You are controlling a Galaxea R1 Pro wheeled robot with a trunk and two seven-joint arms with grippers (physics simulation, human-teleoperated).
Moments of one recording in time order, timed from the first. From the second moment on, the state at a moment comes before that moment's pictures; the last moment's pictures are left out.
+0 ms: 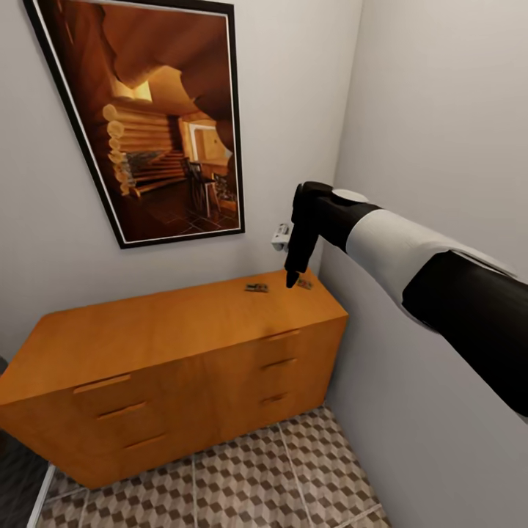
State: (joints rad) left arm -0.30 -0.01 -0.29 0.08 0.09 -0.05 0.16; right arm -1.78 0.17 1.16 -0.24 0.25 0.67 1.25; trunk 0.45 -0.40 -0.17
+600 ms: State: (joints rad) left arm -0.30 -0.01 -0.29 0.08 0.09 -0.05 0.16; right arm -1.73 0.13 1.16 -0.24 0.29 0.62 1.25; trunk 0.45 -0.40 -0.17
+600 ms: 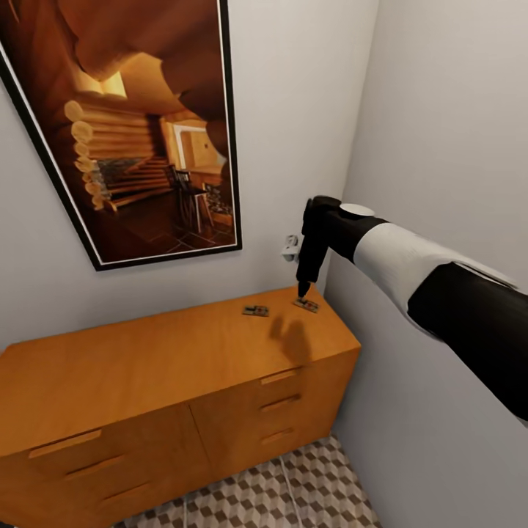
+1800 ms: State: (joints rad) left arm -0.30 -0.01 -0.29 0.08 0.09 -0.05 0.16; right arm -1.68 0.01 1.16 -0.24 0.31 0.57 1.23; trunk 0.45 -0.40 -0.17
